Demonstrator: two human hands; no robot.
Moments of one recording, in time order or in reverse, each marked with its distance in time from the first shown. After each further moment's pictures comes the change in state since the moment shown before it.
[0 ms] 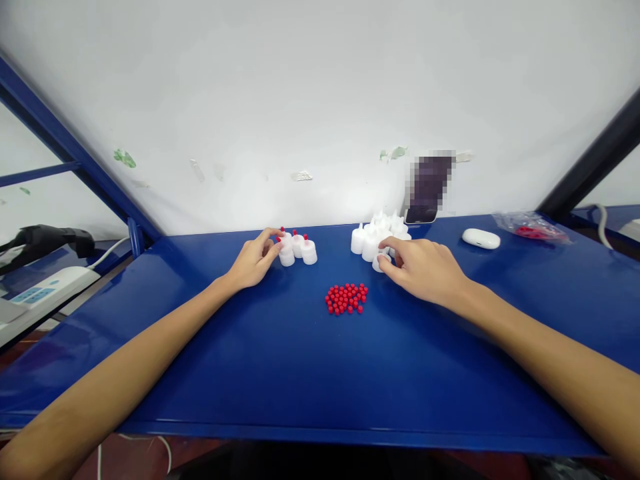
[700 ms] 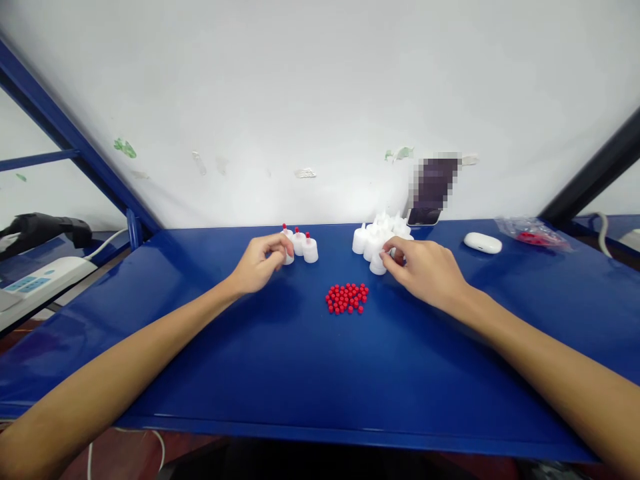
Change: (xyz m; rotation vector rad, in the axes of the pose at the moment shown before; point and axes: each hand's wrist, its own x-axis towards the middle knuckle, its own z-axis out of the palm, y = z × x) left_hand -0.006 0.041 0.004 -0.369 0.017 0.055; right_hand 0.000 0.002 0.005 0.060 0.105 -0.011
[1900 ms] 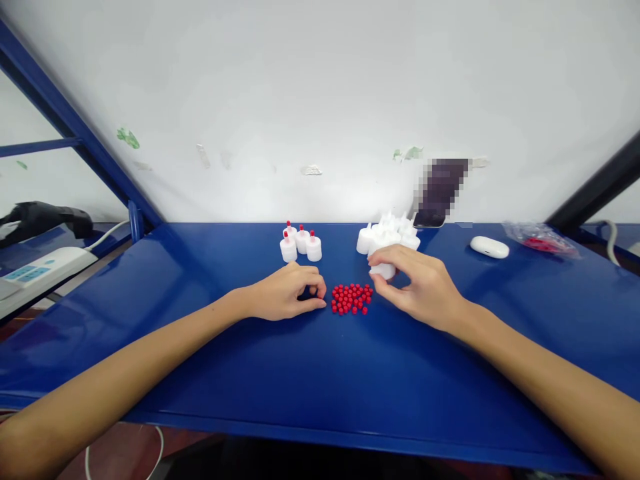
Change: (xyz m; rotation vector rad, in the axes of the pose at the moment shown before) left_hand -0.012 0.020 0.024 0.175 -0.525 0.135; right_hand -0.013 -0.028 -0.001 0.373 0.319 -0.498
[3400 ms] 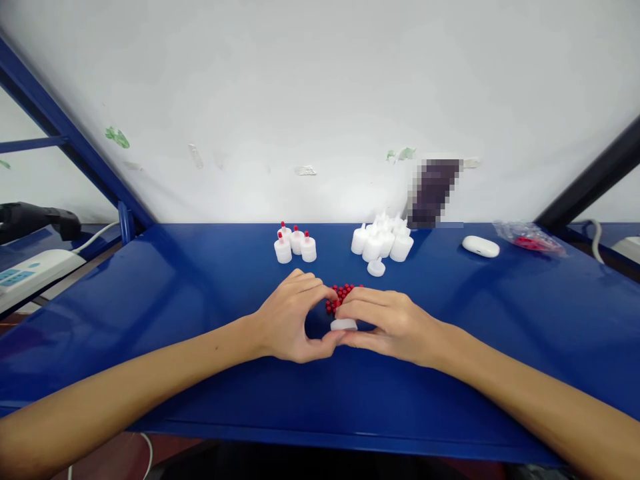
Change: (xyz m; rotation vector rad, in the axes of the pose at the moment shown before) left_hand 0.002 0.044 0.037 0.270 0.434 0.124; right_hand -0.006 -0.040 0.005 0.334 -0.229 -0.206
